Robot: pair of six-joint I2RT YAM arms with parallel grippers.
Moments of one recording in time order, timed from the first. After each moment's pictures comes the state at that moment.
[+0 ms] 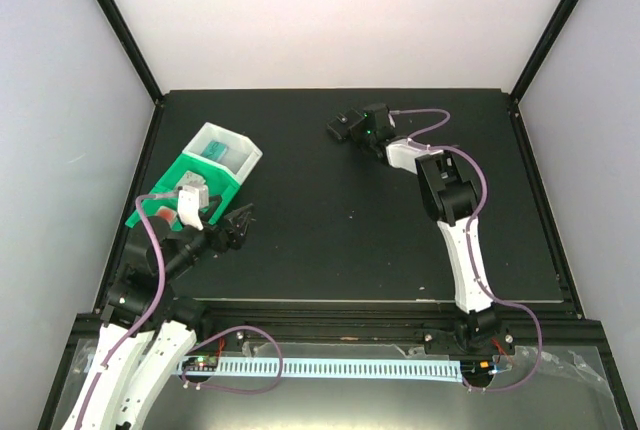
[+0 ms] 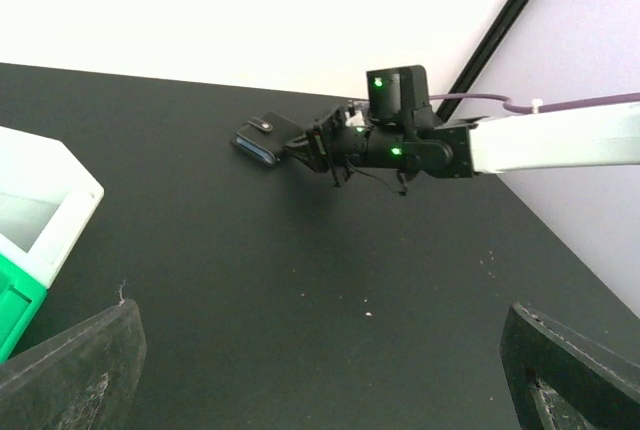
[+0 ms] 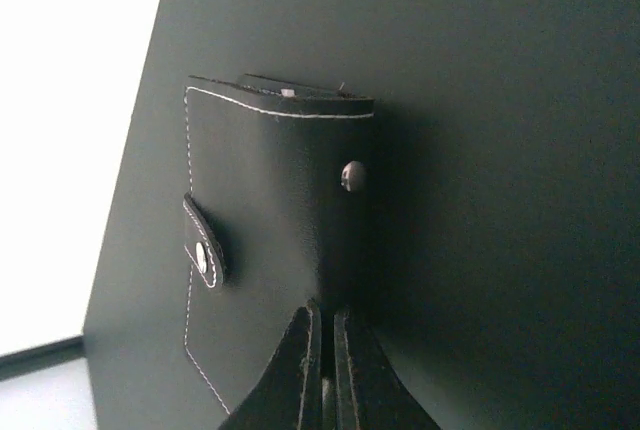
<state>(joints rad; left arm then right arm) -0.29 0.35 0.65 -0.53 0.26 -0.34 0.38 2.47 1.77 0.11 -0.07 1.28</state>
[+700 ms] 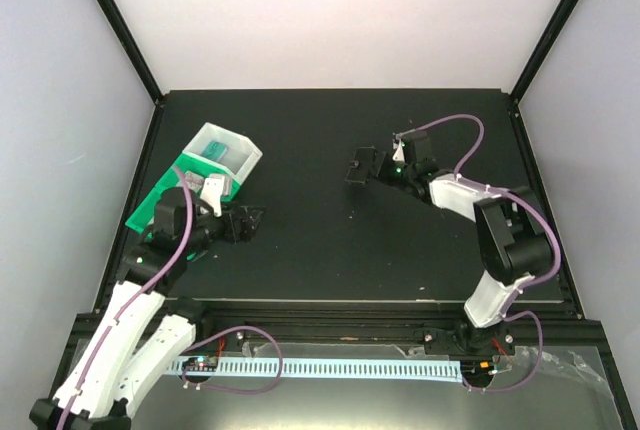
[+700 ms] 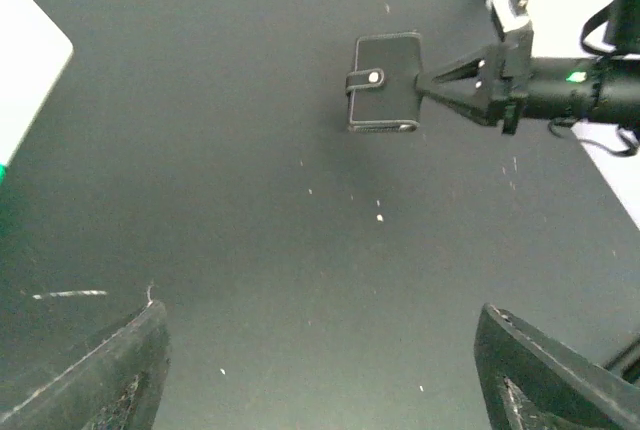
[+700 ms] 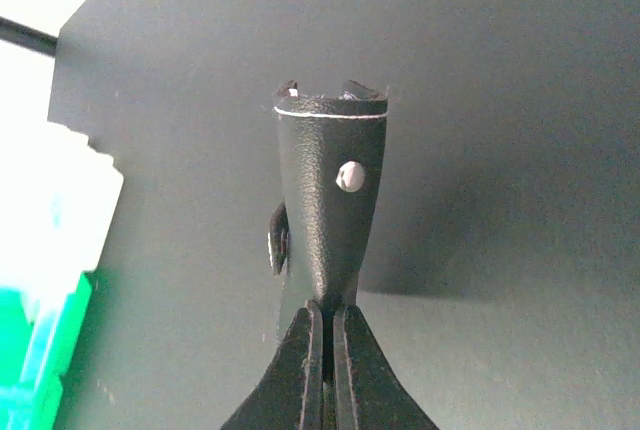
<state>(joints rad) -0.29 0.58 0.69 -0.61 0.31 -0.35 0.35 1.77 0.99 0.09 -0.31 0.72</state>
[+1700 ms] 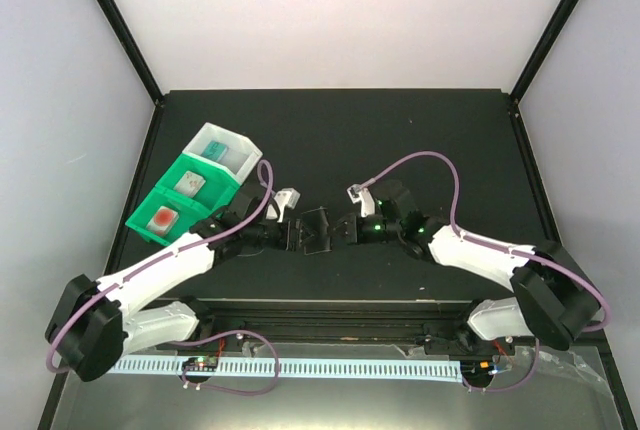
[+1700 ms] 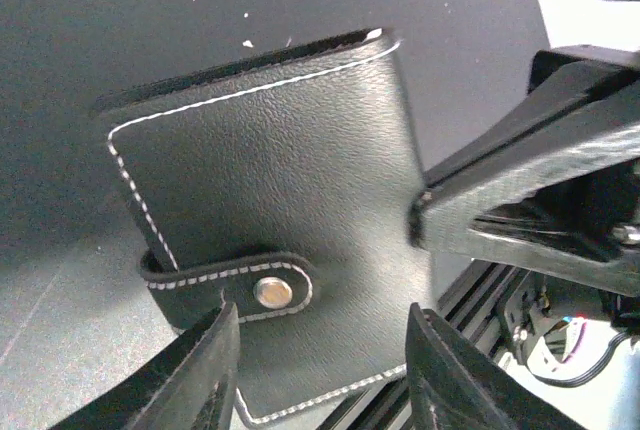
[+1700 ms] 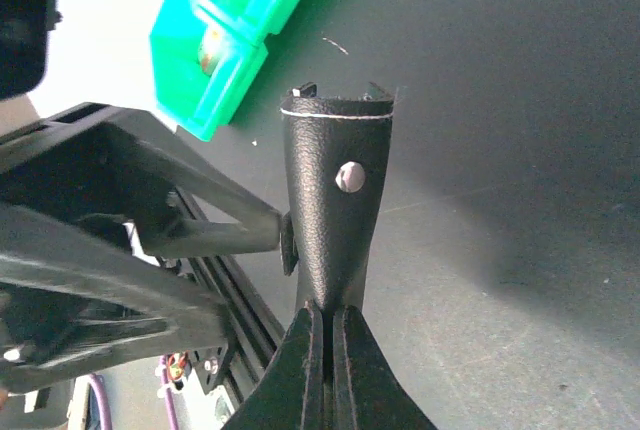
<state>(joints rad) -0.63 1.08 0.61 -0.26 0.44 -0.60 0.73 1.35 0.63 0.12 -0.53 0.73</state>
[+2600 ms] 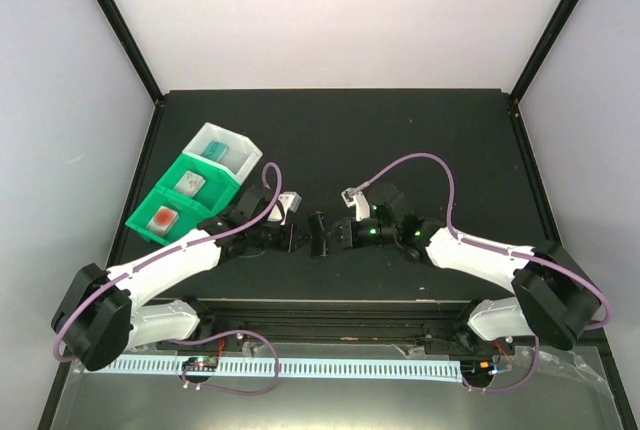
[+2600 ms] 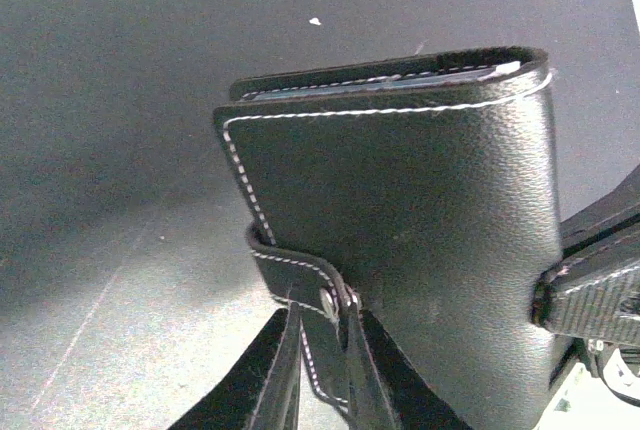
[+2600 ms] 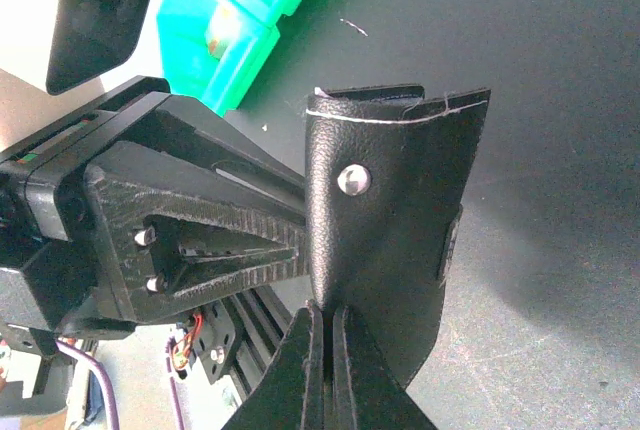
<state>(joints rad) -0.64 1.17 0.61 -0.27 0.36 -0.55 0.80 1.34 0.64 0.12 -0.51 0.75</state>
